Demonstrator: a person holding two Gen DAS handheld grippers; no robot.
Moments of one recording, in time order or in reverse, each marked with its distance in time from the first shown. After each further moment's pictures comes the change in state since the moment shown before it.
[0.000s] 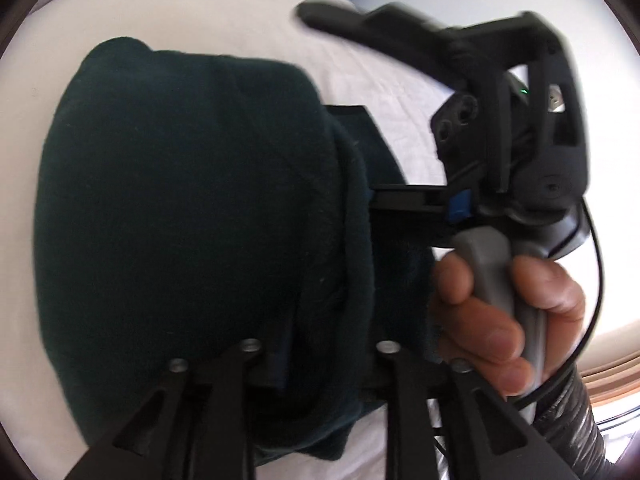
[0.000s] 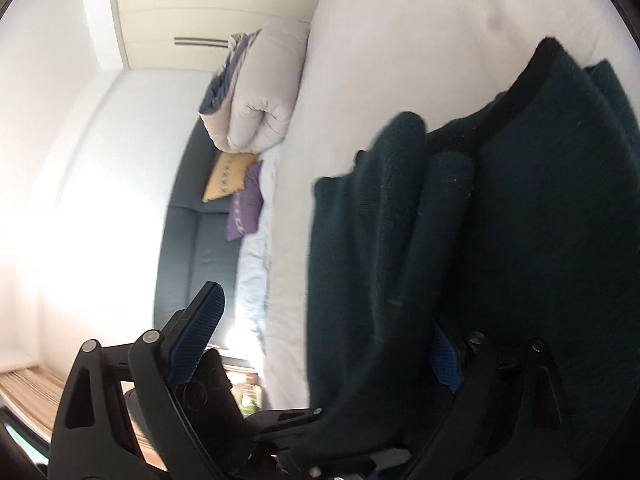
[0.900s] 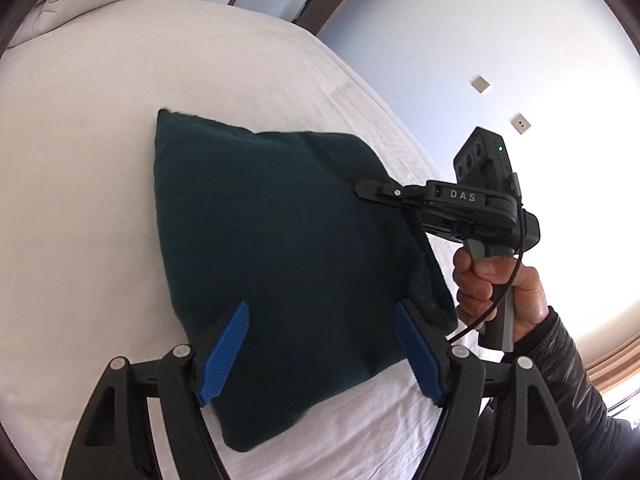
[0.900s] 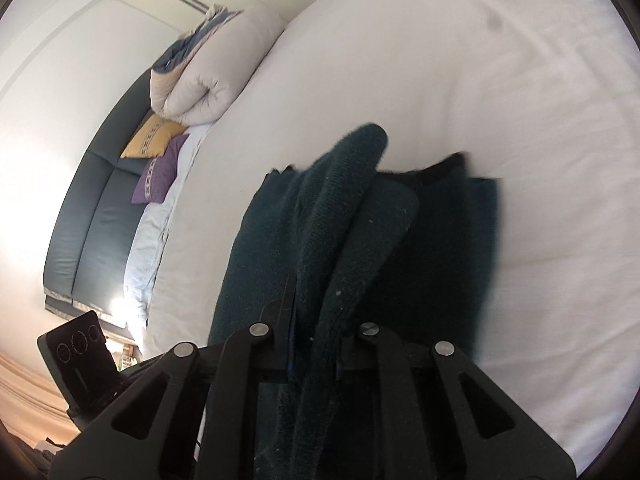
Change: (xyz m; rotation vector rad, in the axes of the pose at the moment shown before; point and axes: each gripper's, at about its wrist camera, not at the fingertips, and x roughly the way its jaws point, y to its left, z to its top) left arm -0.074 0.015 -0.035 0.046 -0.150 -0.043; right arm -0.077 0.031 -0.004 -0.228 -0.026 -0.389
